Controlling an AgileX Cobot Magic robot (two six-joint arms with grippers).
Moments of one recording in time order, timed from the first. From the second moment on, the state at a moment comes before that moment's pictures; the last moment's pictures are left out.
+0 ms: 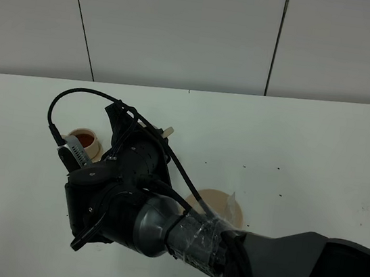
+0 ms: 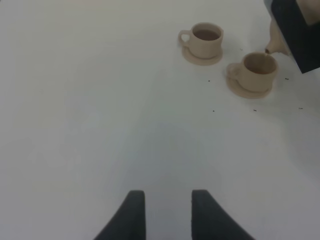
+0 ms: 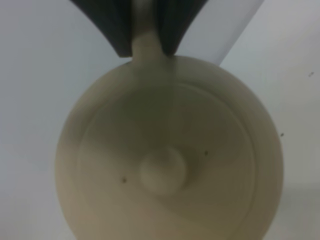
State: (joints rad) left arm 0.09 -0.01 -0.51 0.00 1.04 0.02; right arm 1.07 2.41 -1.98 -1.17 1.08 -0.56
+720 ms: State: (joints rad) left arm 0.09 -0.01 -0.51 0.00 1.04 0.02; right arm 1.07 2.41 -1.98 -1.17 1.08 -0.57
